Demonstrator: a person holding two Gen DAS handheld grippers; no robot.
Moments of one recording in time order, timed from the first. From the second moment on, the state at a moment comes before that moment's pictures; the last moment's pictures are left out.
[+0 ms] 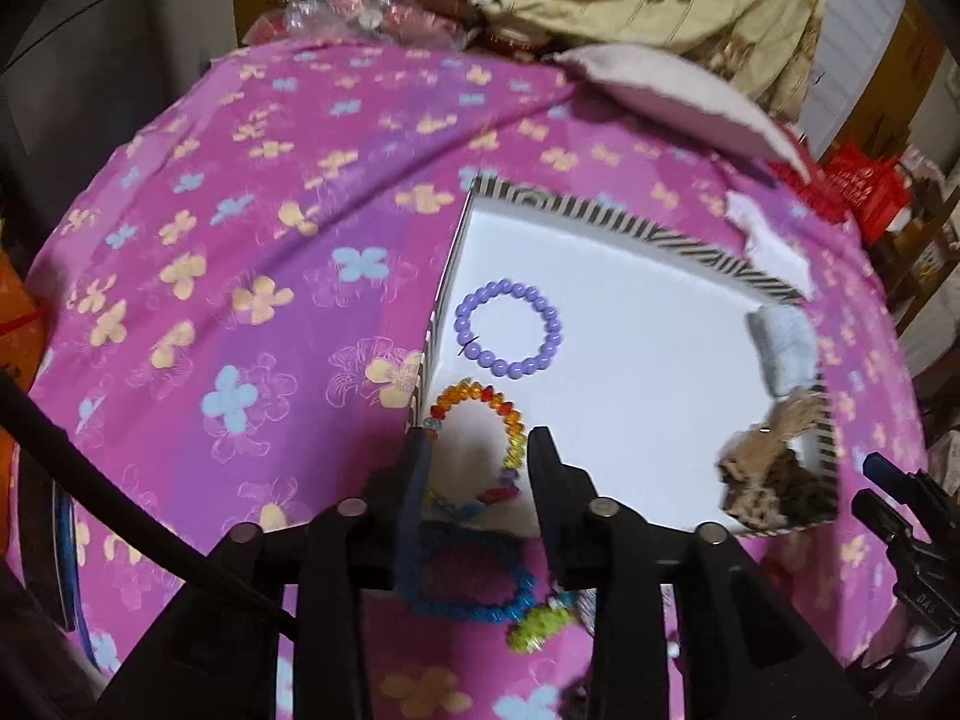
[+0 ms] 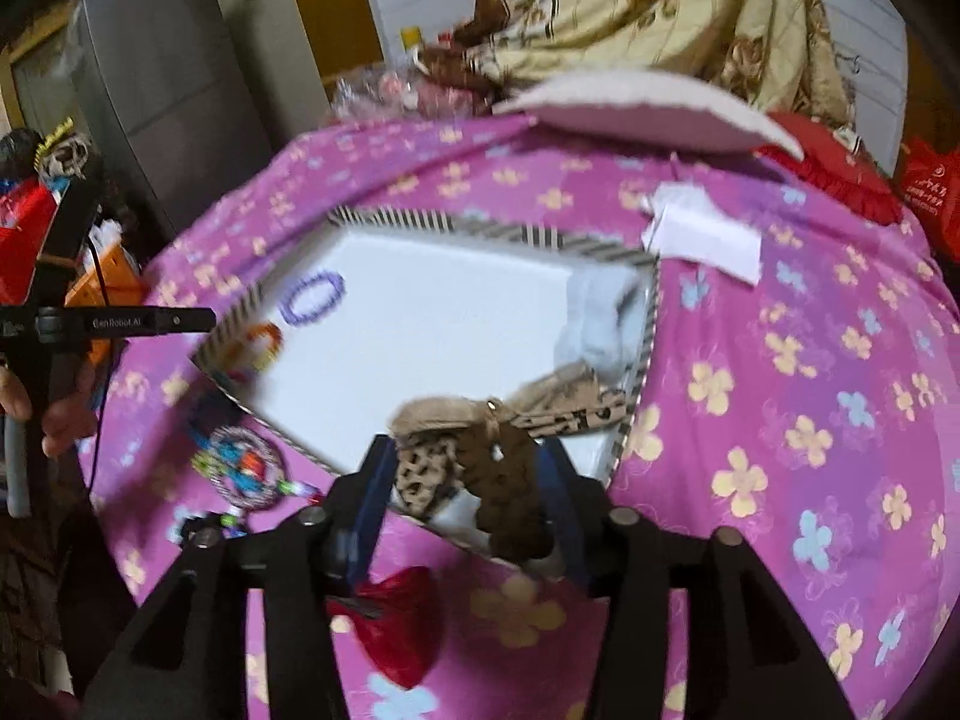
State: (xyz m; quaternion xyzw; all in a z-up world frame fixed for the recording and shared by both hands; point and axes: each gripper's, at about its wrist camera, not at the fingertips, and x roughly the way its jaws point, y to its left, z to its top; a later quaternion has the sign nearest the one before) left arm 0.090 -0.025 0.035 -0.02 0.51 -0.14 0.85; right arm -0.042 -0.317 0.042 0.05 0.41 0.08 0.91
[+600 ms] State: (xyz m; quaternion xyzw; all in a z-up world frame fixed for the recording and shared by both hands) left arm -0.013 -0.001 0.034 -0.01 0.49 -0.11 0.86; right arm -0.120 -0.270 0.044 0.03 0.40 0.11 0.91
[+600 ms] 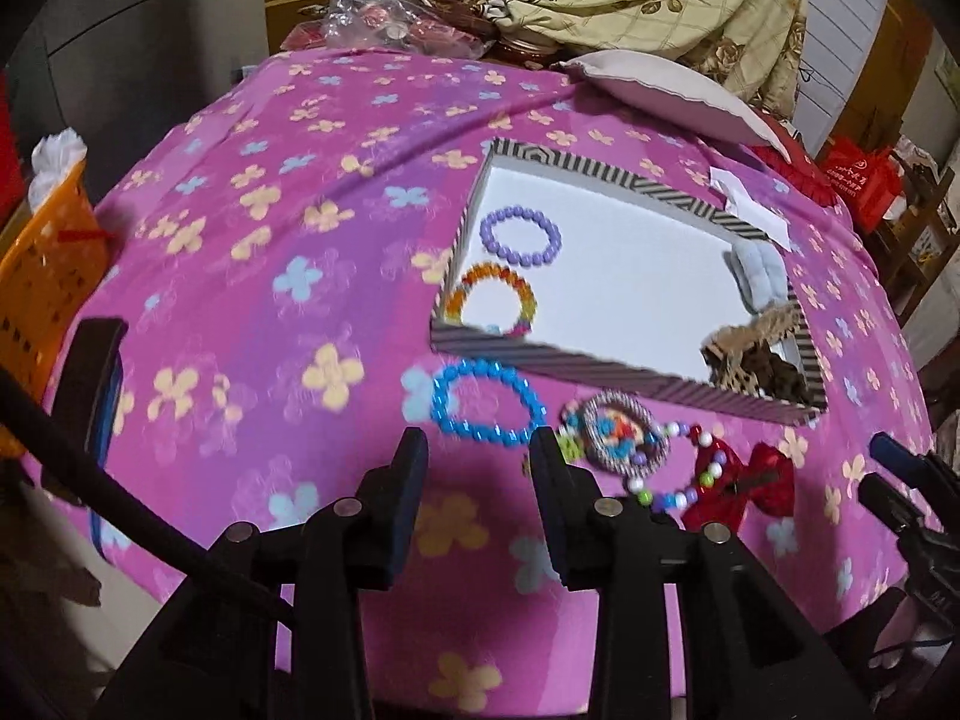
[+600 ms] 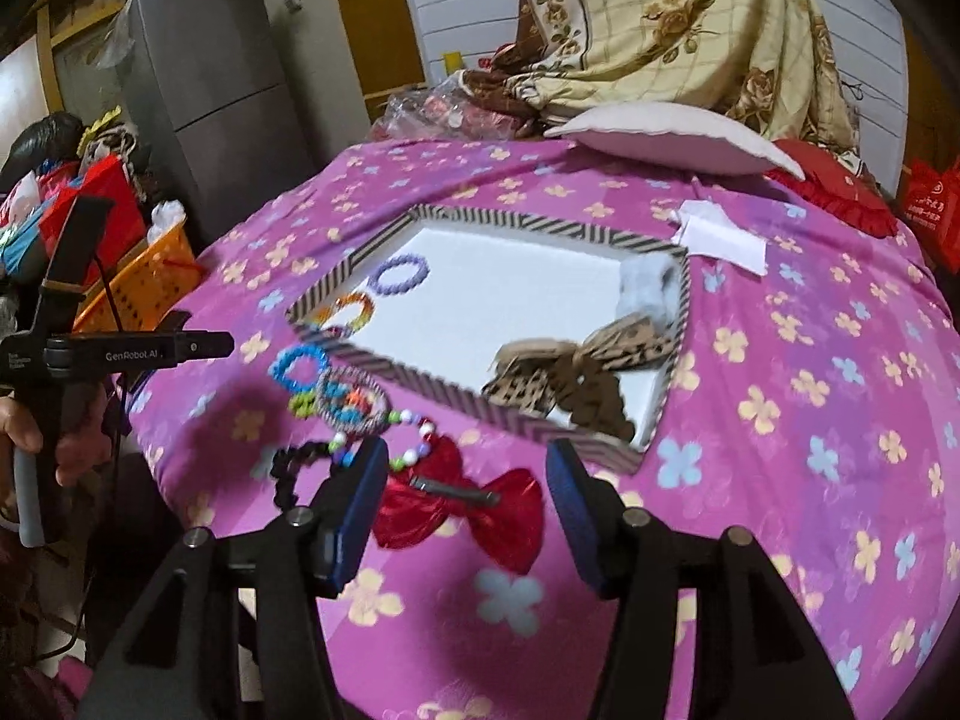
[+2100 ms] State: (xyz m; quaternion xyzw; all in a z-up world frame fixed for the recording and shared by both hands) left arm -0.010 0.022 0.001 -0.05 0.53 -0.11 0.84; right arm -0.078 -0.224 -0.013 -0.25 0.47 0.25 0.81
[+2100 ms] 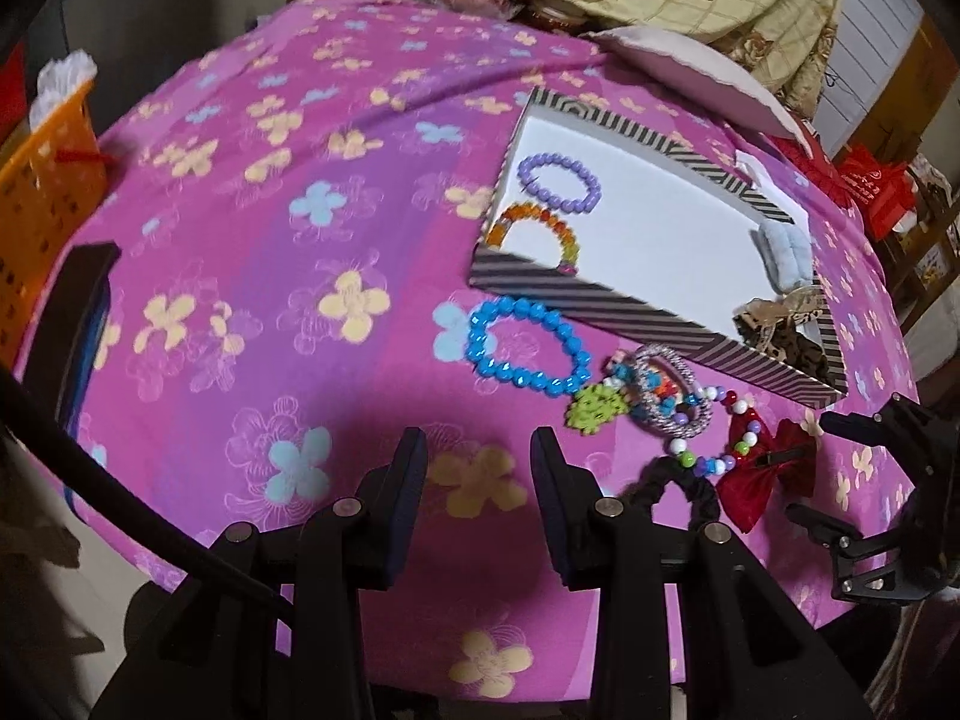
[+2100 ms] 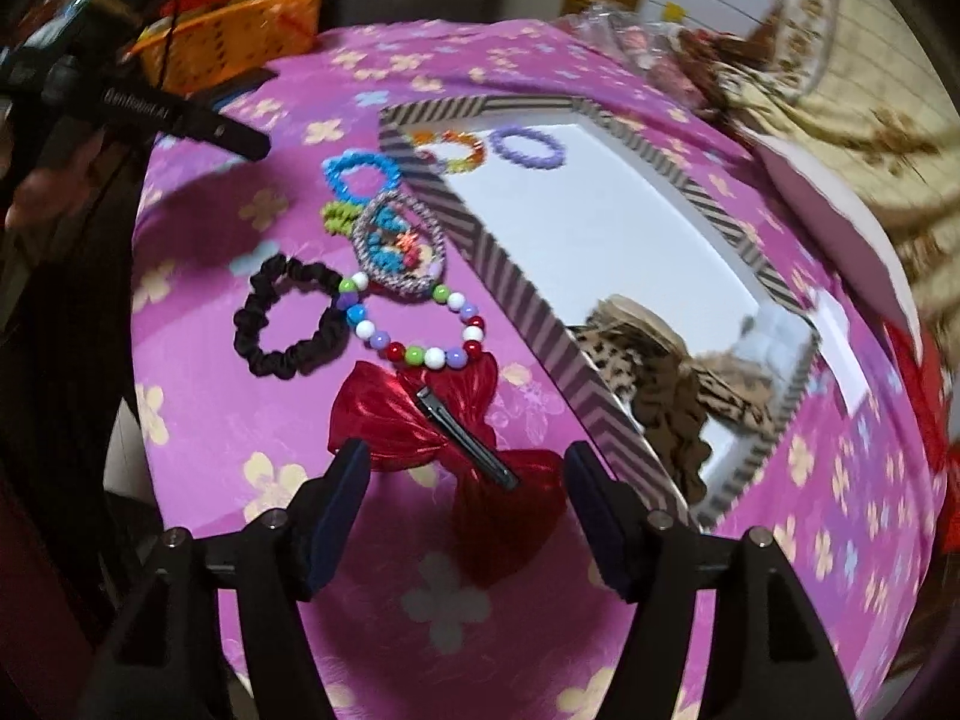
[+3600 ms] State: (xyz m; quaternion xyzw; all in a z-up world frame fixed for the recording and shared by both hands) left arm 0.035 0.017 0.018 -0.06 0.52 -0.10 0.85; right arm -0.119 -0.270 0.000 -0.04 0.46 0.21 0.86
